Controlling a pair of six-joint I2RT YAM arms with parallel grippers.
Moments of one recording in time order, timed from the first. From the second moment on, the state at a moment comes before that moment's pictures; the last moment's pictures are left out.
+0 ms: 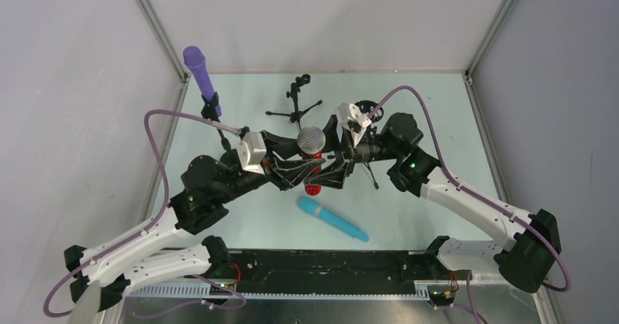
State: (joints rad) left arm -1.02 0.77 0.87 0.22 0.17 -0.05; right arm 0.79 1.19 1.00 0.40 -0.94 0.24
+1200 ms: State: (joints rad) left arm -1.02 0.71 0.70 0.25 -0.02 -0.05; right arm 0.78 1.22 1.00 0.30 -0.86 0.16
